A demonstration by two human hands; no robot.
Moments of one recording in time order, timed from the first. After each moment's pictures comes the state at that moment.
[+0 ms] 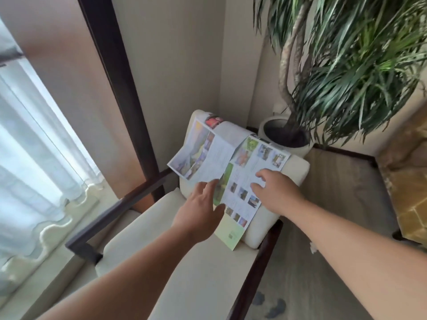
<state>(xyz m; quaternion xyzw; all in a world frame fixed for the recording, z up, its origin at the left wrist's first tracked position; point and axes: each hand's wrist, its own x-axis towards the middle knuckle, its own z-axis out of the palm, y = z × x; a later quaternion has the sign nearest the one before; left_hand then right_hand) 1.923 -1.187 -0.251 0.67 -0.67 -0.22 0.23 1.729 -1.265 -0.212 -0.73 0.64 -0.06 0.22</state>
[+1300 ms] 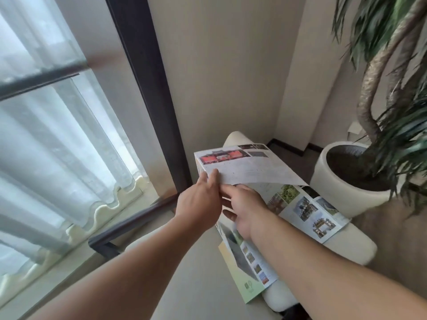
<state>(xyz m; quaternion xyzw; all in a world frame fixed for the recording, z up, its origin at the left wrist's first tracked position) 1.934 -1.334 -0.215 0.83 -0.55 -0.05 0.11 1.842 -1.388 -0.225 -0.40 0.48 -0.22 0.75</state>
